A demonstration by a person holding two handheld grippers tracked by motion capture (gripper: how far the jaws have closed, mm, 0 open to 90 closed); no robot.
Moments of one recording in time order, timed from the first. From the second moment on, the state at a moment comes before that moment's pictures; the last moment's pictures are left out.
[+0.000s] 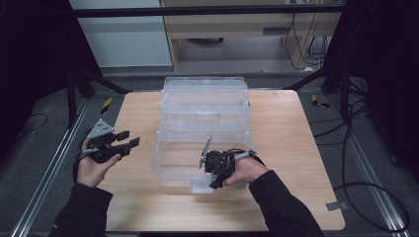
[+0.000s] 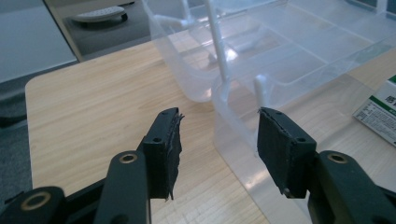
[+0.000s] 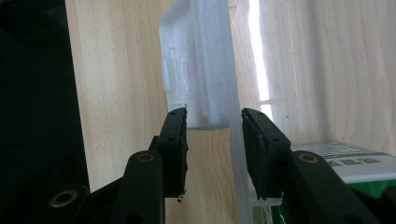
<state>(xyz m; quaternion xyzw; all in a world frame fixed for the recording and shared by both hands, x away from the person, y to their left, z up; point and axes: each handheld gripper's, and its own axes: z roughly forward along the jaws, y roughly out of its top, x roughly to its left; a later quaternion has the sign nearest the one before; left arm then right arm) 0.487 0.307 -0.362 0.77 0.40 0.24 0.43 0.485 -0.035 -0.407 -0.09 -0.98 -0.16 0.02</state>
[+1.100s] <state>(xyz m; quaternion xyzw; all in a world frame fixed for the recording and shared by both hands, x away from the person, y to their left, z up) 0.536 0.254 -0.300 0.87 0.22 0.22 0.37 0.486 -0.035 -0.407 -0.08 -0.98 -0.16 0.02</state>
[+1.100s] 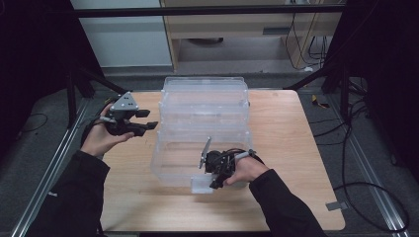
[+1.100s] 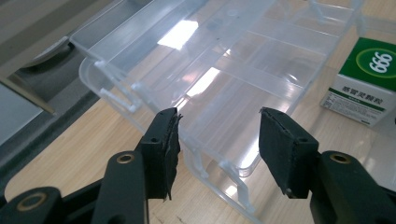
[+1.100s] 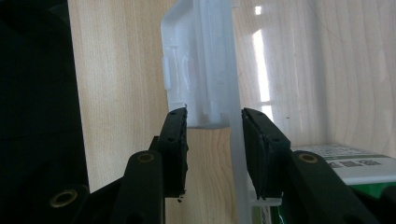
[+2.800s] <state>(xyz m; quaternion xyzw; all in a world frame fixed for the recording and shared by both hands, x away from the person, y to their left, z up) 0.606 0.164 -0.296 0.95 0.02 0.22 0.23 0.486 -0.034 -0.409 -0.07 -0.99 -0.15 0.03</state>
